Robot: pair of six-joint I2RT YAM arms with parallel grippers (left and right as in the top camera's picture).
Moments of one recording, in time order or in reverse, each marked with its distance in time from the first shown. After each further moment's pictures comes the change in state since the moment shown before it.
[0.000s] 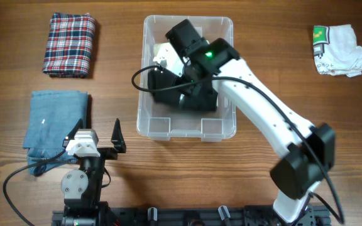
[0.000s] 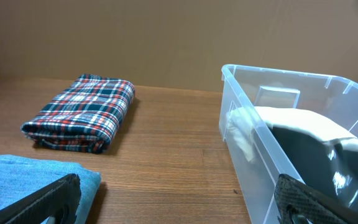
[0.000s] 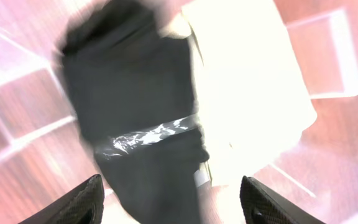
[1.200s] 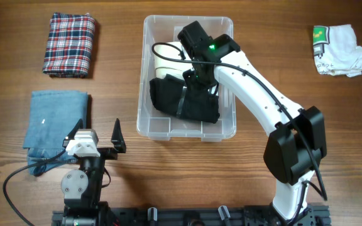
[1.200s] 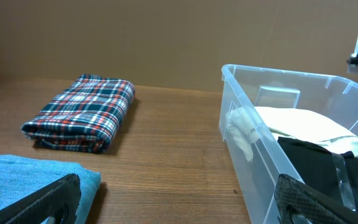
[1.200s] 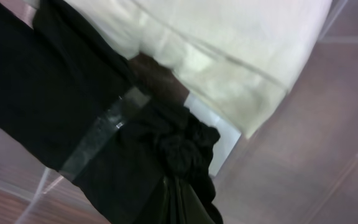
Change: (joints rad) left arm 0.000 0.000 0.000 0.000 0.000 0.000; right arm -0.084 0.119 -0.049 -0.066 0.013 0.618
